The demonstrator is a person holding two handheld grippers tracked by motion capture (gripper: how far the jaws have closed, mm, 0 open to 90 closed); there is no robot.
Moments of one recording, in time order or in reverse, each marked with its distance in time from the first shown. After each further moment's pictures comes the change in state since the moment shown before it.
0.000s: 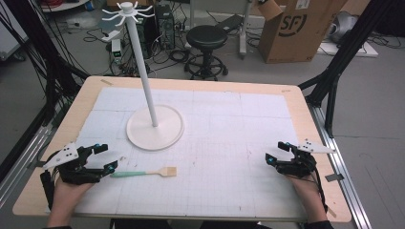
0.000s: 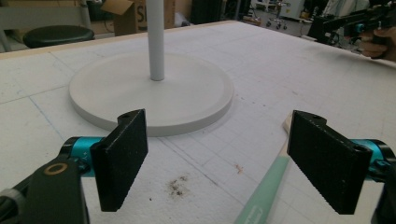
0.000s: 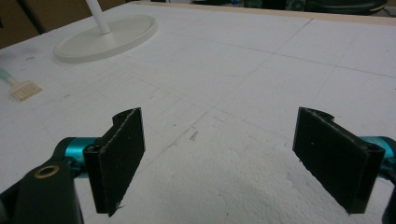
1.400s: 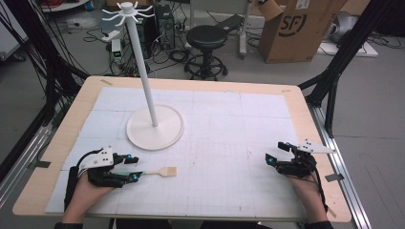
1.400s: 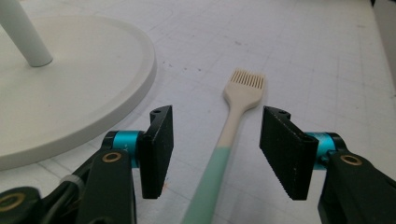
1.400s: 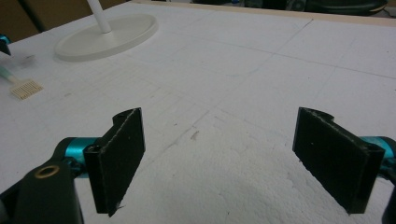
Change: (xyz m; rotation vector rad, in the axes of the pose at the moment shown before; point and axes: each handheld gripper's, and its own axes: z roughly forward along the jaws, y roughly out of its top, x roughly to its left) left arm -0.035 0.003 0.057 0.222 -0.213 0.149; right arm 0.001 0.001 -0.001 0.004 -0.003 -0.009
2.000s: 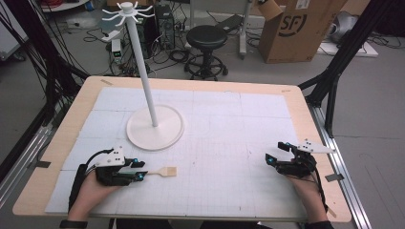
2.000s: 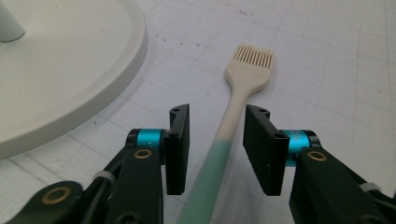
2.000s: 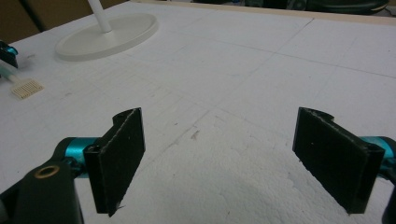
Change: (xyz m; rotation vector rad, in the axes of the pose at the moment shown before) left arm -0.003 0.005 0.018 0.127 0.004 -0.004; right arm 0.000 0.000 0.000 0.002 0.005 0.007
